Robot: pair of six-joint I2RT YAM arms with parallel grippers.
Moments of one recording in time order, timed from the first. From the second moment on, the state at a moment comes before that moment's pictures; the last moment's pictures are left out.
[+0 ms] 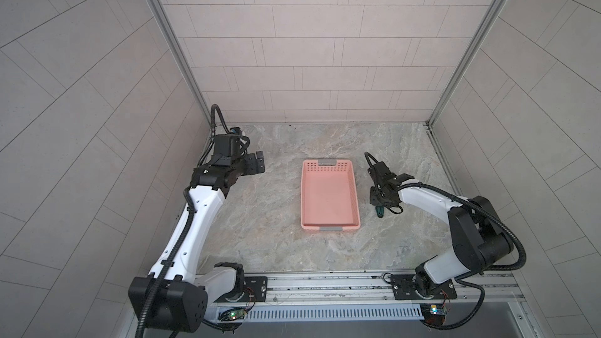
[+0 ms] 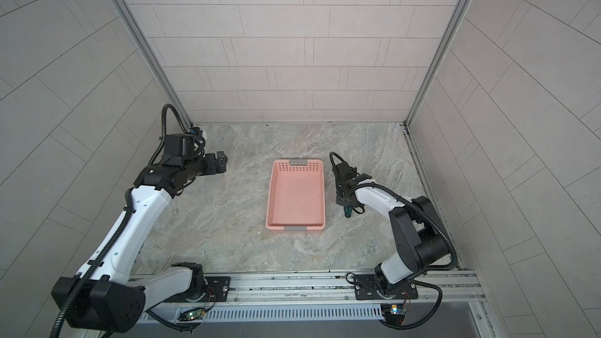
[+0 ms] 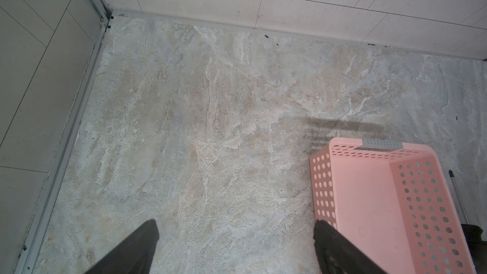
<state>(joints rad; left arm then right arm) -0.10 1.17 1.17 -0.74 0.00 -0.18 0.36 1.51 0.89 -0.64 0.22 0.55</state>
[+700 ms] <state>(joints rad) -0.10 1.17 1.17 -0.74 -0.02 -0.18 0.64 1.43 1.20 -0.81 0.20 0.51</state>
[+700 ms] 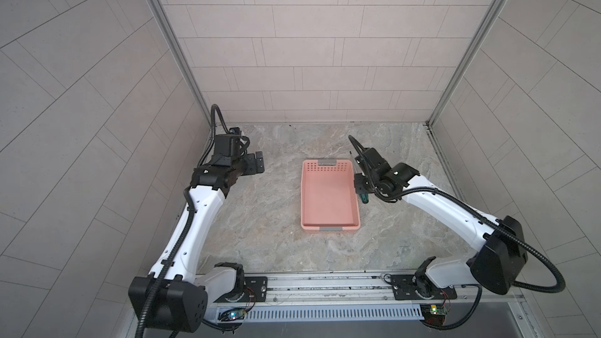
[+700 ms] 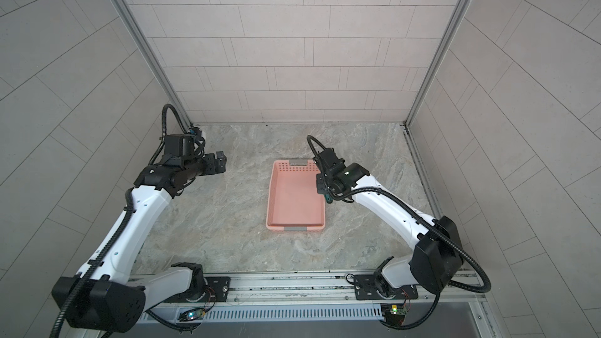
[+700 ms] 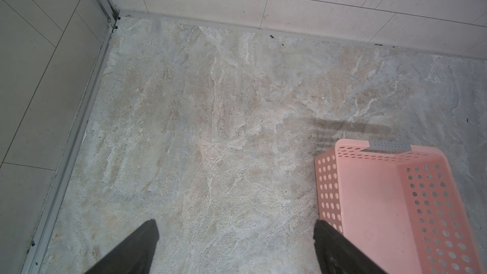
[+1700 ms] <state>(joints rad) -0.10 1.17 1.17 -0.74 -0.04 -0.17 0.80 1.87 1.28 -0.67 0.20 0.54</state>
